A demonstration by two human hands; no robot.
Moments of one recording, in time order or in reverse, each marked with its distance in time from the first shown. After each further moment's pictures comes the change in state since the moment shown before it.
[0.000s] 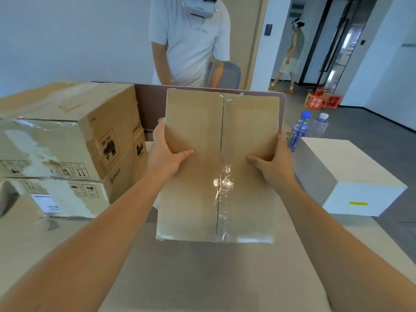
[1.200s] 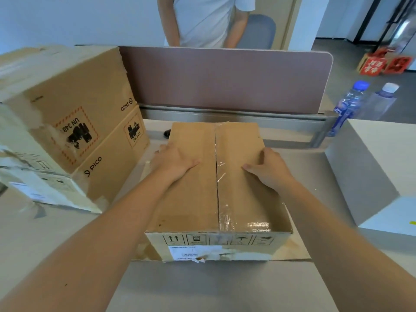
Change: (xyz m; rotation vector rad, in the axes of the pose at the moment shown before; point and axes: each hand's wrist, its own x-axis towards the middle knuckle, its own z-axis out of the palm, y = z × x) left_hand 0.073 -0.079 0.090 0.737 -0.193 -0.309; right_hand 0.100 0.086 0.048 -0.462 -0.426 0.130
